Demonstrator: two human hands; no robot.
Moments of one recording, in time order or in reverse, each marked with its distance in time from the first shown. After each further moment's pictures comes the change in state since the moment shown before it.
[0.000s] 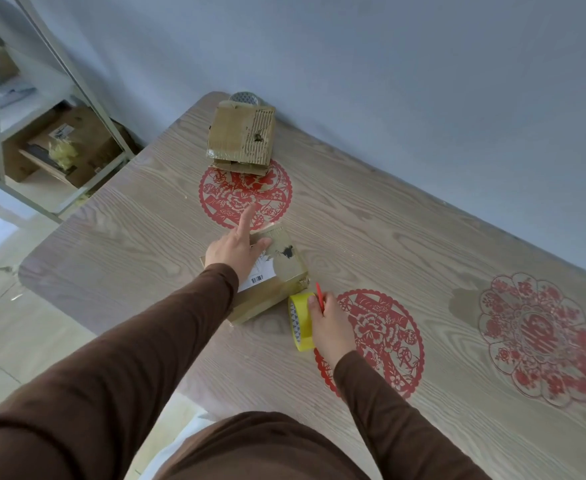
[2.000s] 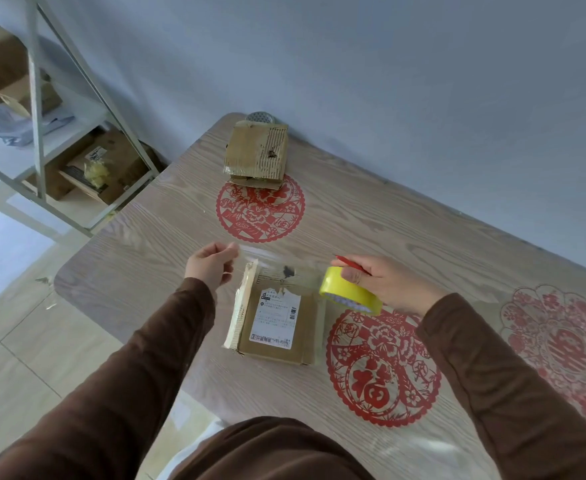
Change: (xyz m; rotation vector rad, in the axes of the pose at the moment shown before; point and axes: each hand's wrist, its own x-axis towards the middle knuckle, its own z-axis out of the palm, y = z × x) left_hand -0.040 -0.009 -0.063 -1.198 0.052 -0.611; right_hand 0.044 -0.054 -0.141 -0.279 -0.399 -0.446
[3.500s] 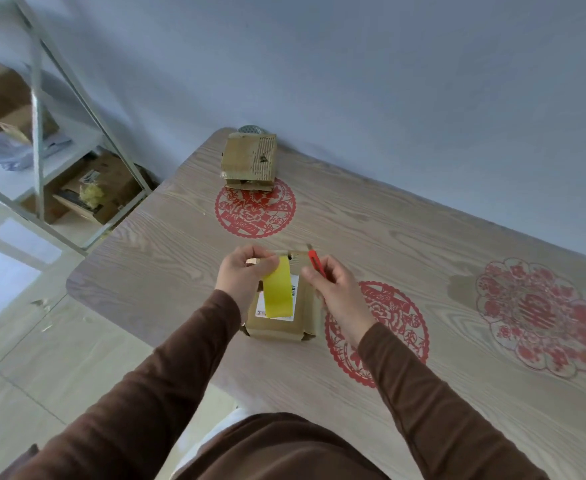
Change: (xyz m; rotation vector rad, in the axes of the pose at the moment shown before) left_hand -0.099 -0.008 0.012 0.094 -0.242 0.209; right_hand -0.049 -0.076 0.109 0.842 0.451 0.018
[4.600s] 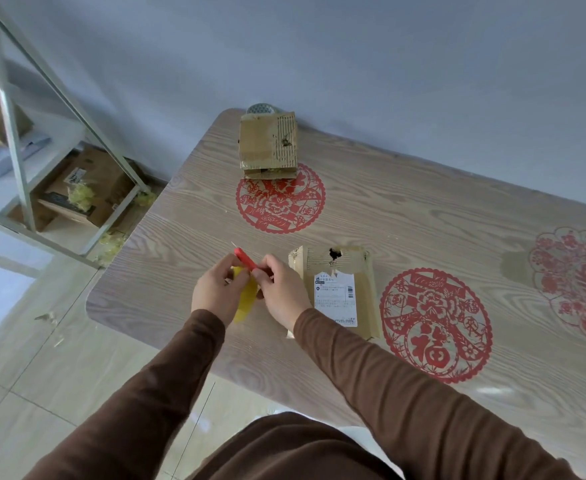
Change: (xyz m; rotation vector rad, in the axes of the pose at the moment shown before) left_hand 0.080 -0.053 -0.139 0.640 0.068 0.179; right_hand 0.092 0.039 0.190 -0.383 0.014 0.037
